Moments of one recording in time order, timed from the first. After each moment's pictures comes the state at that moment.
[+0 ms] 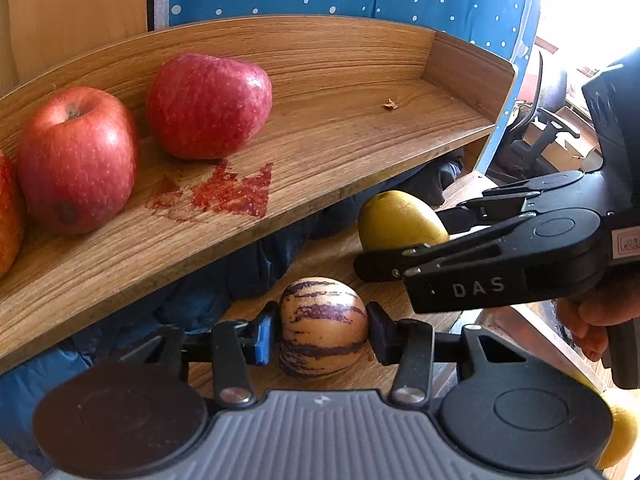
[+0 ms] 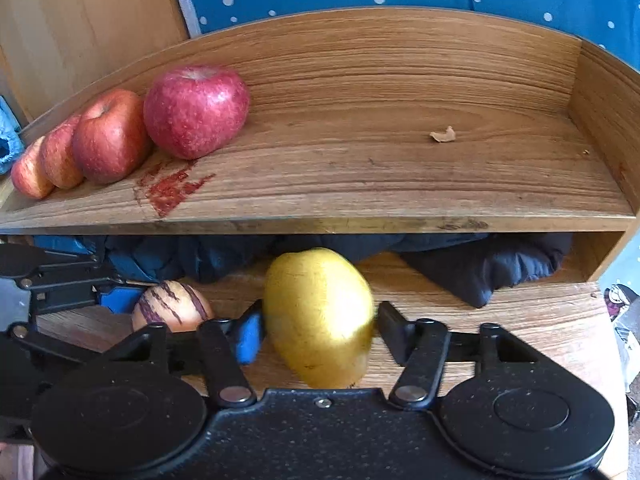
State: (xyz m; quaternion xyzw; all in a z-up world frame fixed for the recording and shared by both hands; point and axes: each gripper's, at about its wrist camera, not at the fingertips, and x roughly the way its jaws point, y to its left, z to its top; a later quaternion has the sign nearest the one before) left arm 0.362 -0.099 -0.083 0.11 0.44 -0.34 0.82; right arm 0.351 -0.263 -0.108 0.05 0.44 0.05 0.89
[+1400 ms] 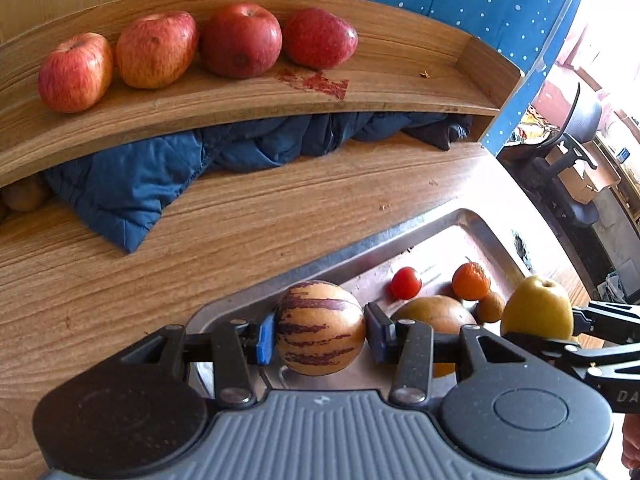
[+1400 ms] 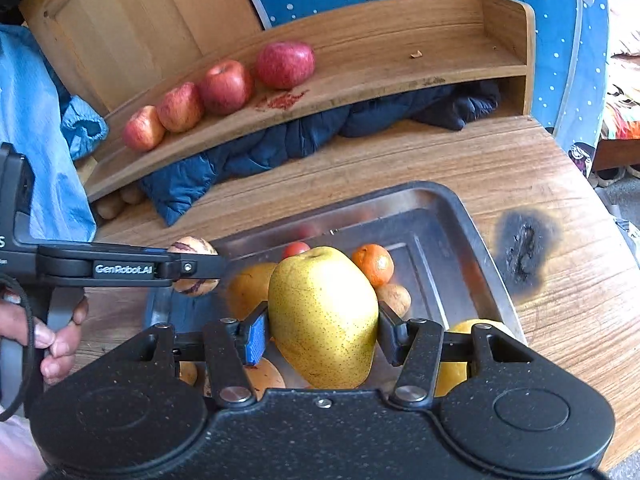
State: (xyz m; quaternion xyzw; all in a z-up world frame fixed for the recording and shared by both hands) left arm 0.277 -0.001 -0.054 0.03 0.51 -0.28 0.81; right arm 0.162 -0.206 -0.065 0.14 0.45 0.02 0.88
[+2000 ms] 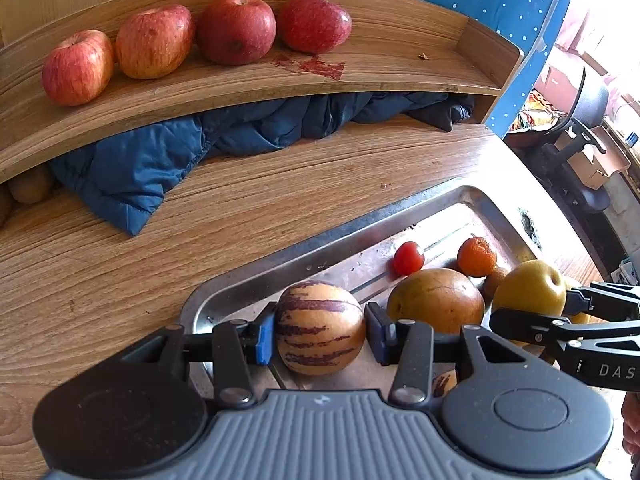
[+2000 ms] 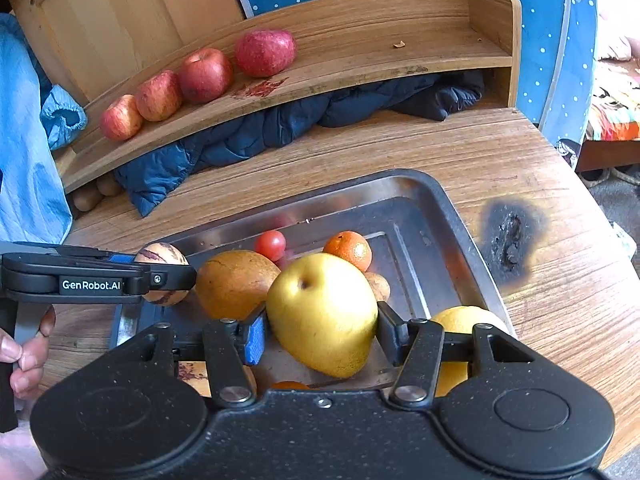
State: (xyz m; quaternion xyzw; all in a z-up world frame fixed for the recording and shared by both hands) left arm 0.264 -0.006 -0.057 0.06 0.51 -0.26 0.81; right arm 0.162 -0.206 -0.078 0.12 0.46 -0.01 0.88
